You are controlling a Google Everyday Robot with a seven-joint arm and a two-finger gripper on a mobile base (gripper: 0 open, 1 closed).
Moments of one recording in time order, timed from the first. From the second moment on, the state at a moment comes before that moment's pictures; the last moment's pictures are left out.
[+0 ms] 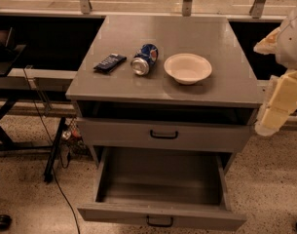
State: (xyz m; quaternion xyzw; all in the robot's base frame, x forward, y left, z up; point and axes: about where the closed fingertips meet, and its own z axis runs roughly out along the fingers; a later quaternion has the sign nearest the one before) arm 0.438 -0.214 0.985 -0.60 0.78 -0.05 0.17
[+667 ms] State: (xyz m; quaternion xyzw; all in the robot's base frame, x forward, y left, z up) arm 0.440 -0.196 0.998 -0.60 0.77 -0.02 0.22
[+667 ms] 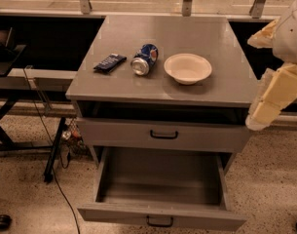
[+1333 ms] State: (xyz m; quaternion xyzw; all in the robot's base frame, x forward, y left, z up) arm 0.504 -0.069 1.037 -0.56 0.73 0.15 0.36
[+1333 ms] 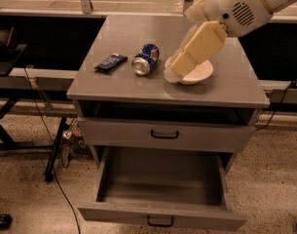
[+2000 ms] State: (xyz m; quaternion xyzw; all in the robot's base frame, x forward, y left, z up) arm 0.517 -0.059 1.031 -0.54 0.74 0.15 0.37
